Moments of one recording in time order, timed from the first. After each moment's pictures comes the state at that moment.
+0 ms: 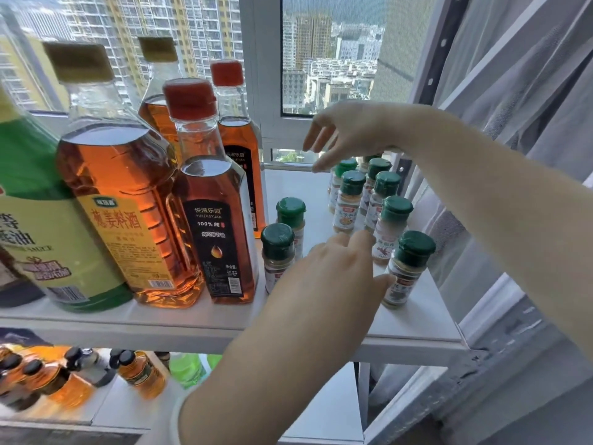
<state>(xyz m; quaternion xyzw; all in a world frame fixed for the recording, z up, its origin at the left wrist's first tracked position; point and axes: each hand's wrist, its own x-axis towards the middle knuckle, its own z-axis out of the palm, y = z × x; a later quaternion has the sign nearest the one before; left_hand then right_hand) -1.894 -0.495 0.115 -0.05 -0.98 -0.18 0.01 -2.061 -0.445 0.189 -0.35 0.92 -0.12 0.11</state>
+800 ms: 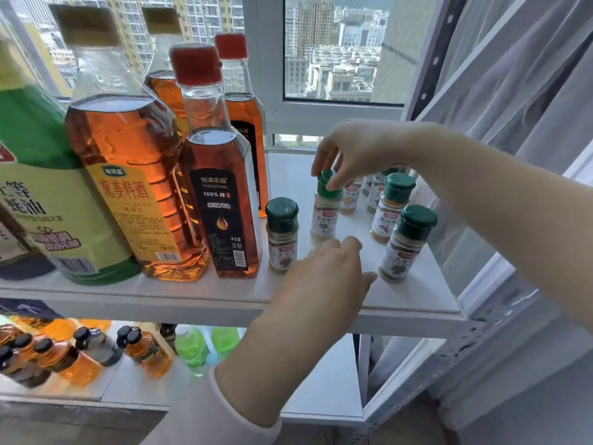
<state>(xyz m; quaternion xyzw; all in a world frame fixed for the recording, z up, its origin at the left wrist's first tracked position) -1.898 -0.493 0.071 -0.03 -0.98 -0.18 -0.02 -2.042 -0.438 0.155 -0.36 0.92 -0.10 0.13</state>
